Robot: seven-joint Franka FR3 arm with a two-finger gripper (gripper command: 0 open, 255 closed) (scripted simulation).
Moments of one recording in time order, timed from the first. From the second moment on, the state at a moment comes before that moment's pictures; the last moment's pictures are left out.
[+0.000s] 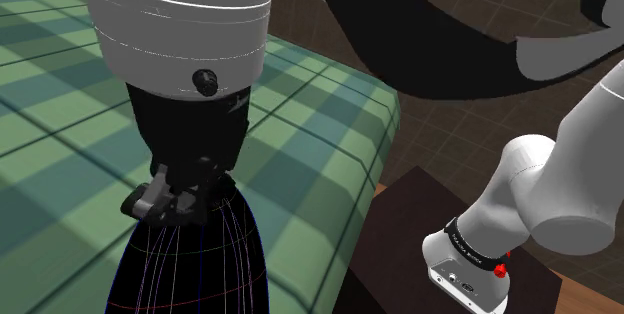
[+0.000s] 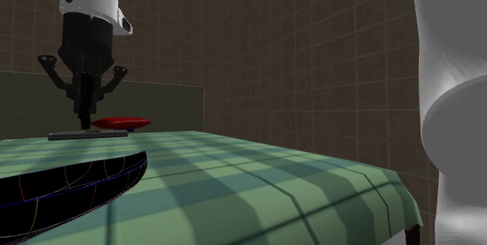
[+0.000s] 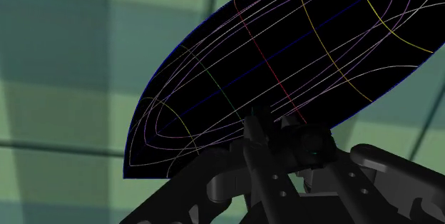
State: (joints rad) arm 0.51 0.07 0.61 -1.76 -0.05 1.86 0.58
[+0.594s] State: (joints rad) arm 0.57 0.16 0.64 -1.74 -0.11 1.92 0.67
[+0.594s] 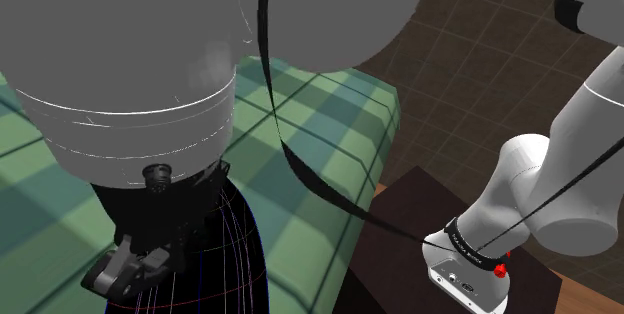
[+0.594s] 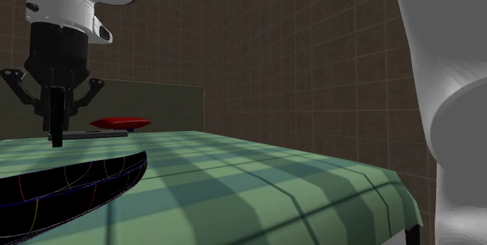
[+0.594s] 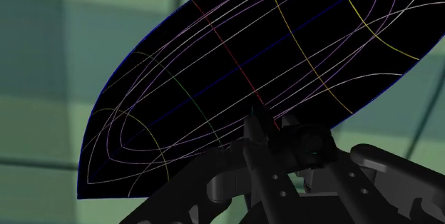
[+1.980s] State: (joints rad) arm 0.57 0.19 0.63 -1.83 -0.13 2.02 0.69
